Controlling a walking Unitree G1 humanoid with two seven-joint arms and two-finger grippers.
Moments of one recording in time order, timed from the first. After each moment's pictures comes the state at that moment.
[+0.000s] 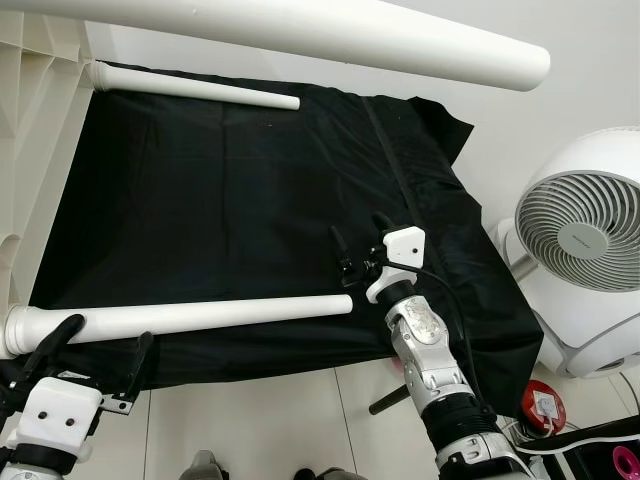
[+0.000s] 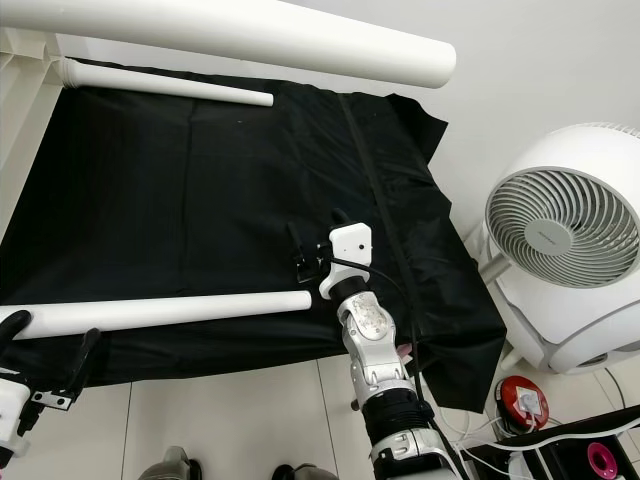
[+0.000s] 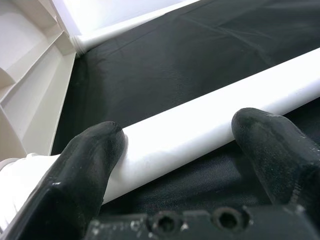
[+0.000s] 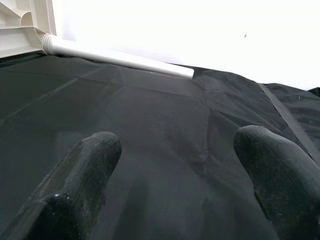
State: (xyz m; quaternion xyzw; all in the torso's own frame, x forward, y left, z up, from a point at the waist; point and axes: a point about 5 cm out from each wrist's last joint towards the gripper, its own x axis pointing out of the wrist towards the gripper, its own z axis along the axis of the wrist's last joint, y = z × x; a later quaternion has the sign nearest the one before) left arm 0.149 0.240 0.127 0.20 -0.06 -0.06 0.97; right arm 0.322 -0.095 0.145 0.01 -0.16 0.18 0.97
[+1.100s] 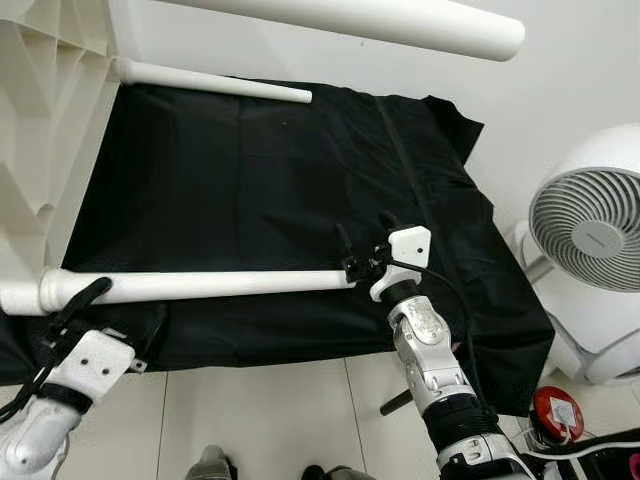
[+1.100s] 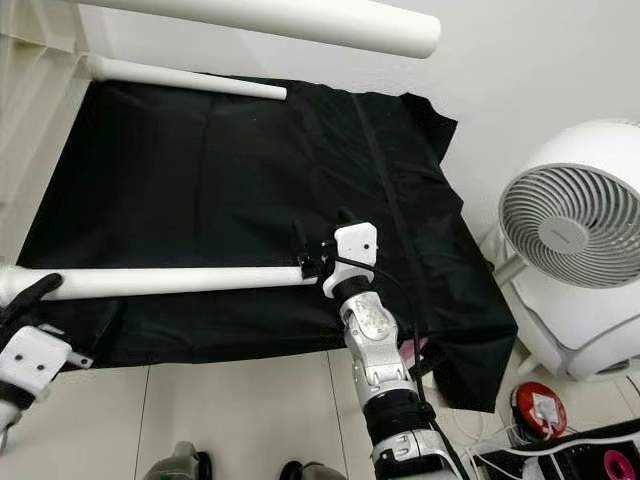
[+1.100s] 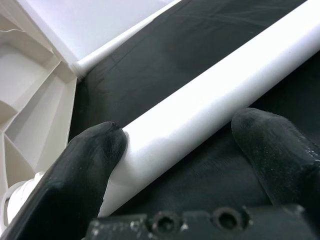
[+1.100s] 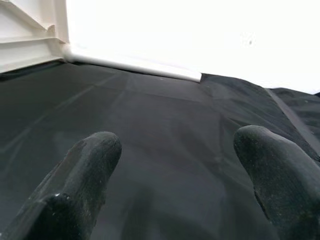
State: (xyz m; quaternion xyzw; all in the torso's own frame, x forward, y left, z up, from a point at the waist) left arm 0.222 0.250 0.122 0.30 -0.09 -0.12 0.94; right arm 0.322 -0.099 0.148 0.01 -0.17 0.16 0.97
